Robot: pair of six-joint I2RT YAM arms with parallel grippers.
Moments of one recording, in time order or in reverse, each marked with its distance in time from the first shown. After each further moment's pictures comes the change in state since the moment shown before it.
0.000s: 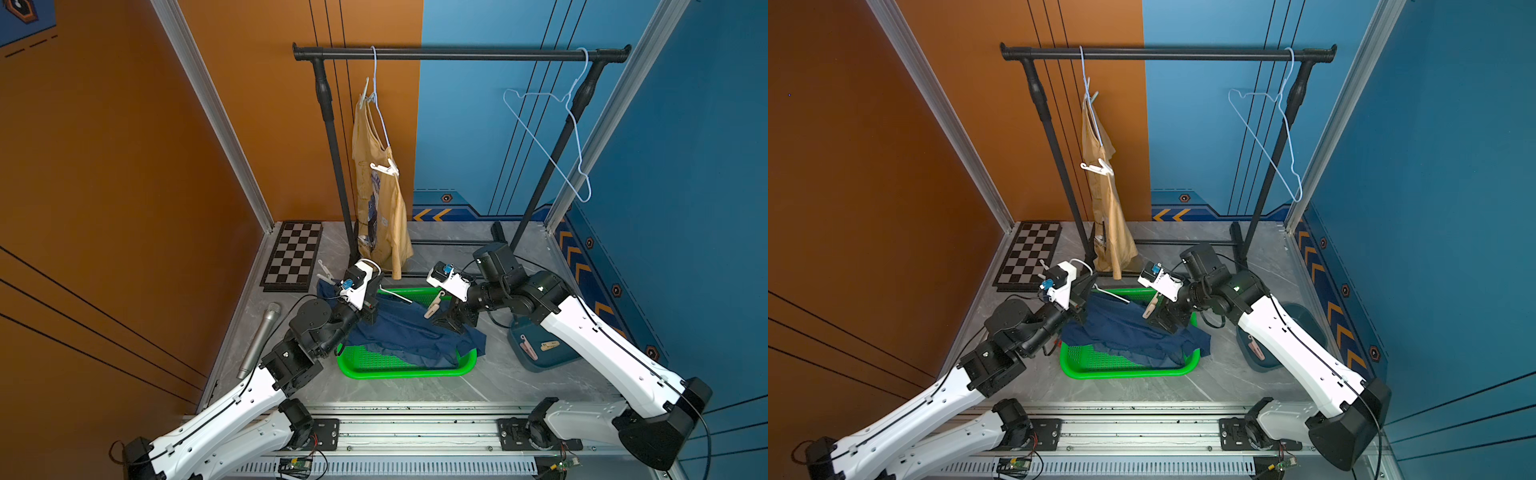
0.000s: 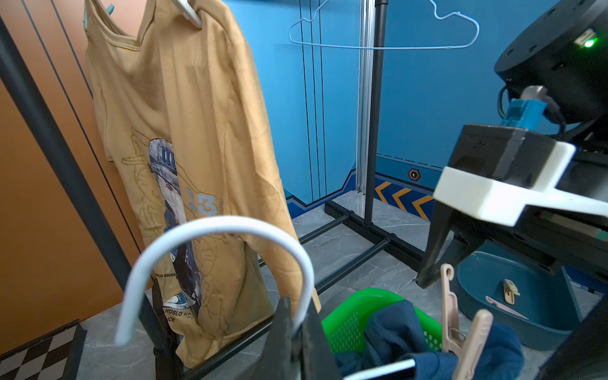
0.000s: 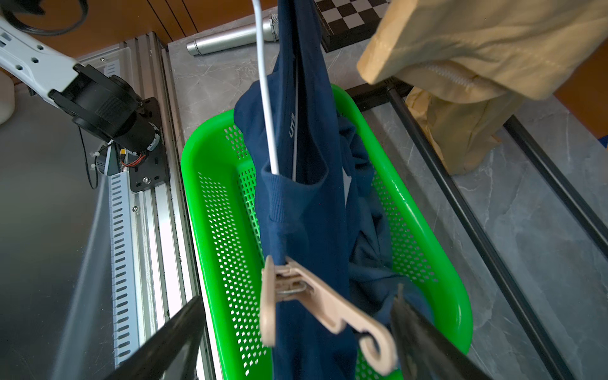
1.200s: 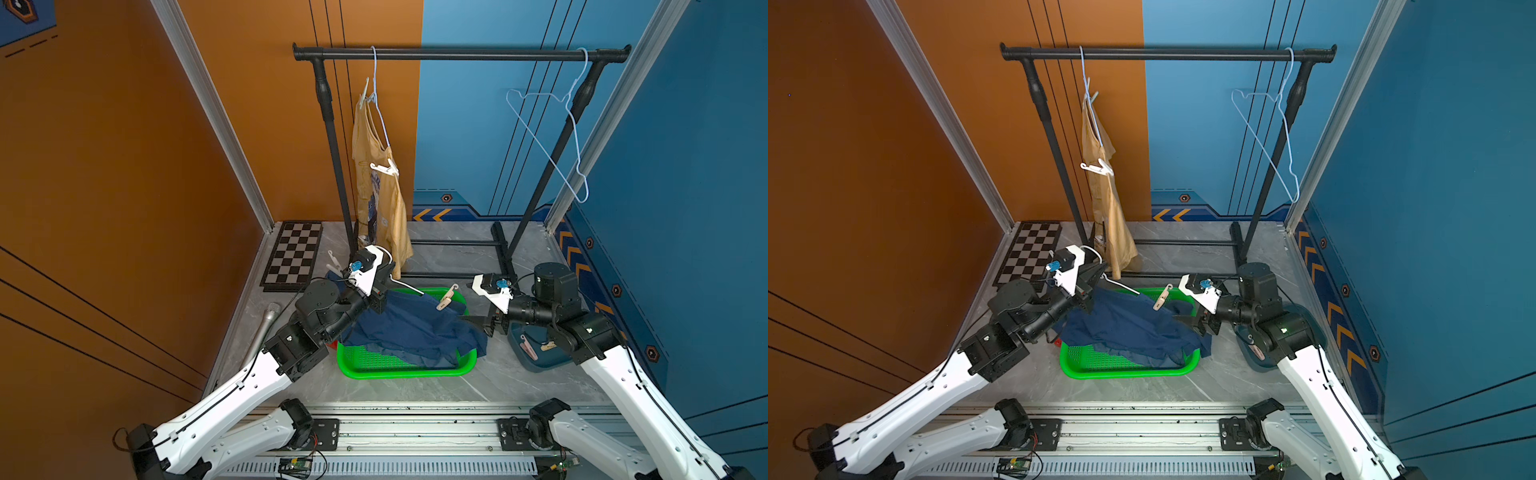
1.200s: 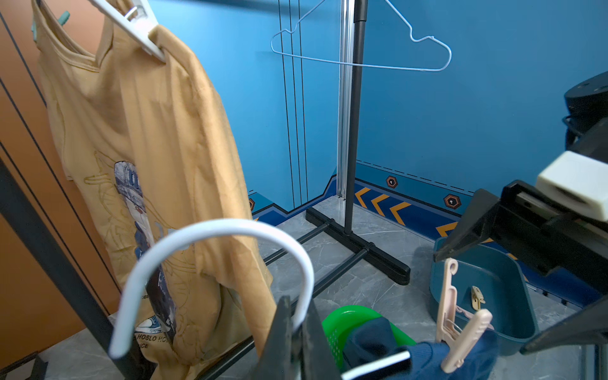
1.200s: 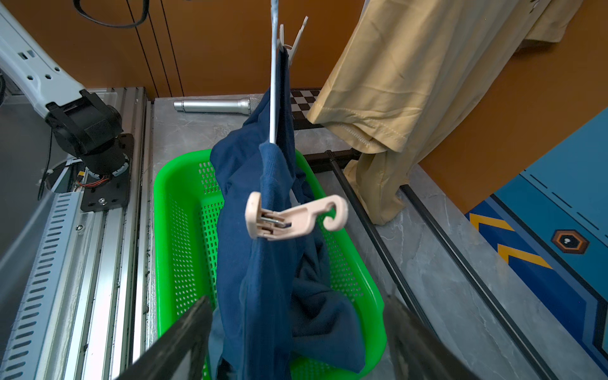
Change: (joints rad) left arm 0.000 0.105 0.175 -0.095 0.061 -0.025; right arm -0.280 -0.365 -0.322 0.264 -0.216 -0.188
